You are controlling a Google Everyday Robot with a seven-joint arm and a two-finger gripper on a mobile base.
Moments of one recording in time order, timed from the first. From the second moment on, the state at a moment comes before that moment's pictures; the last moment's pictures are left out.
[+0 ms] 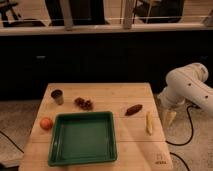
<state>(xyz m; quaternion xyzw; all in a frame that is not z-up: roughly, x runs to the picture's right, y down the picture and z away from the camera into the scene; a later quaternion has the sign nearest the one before) 0.292 0.111 0.682 -0.28 0.02 0.03 0.96</state>
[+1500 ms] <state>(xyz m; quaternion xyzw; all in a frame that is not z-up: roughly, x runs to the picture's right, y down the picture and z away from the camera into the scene) 0.240 0.101 0.726 -0.25 0.00 0.02 0.97</state>
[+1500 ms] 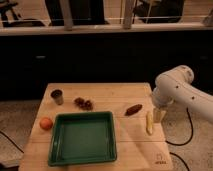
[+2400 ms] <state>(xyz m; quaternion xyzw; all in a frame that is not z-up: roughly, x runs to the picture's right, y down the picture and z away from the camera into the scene) 0.227 0.100 0.757 -0.24 -0.02 0.01 0.97</state>
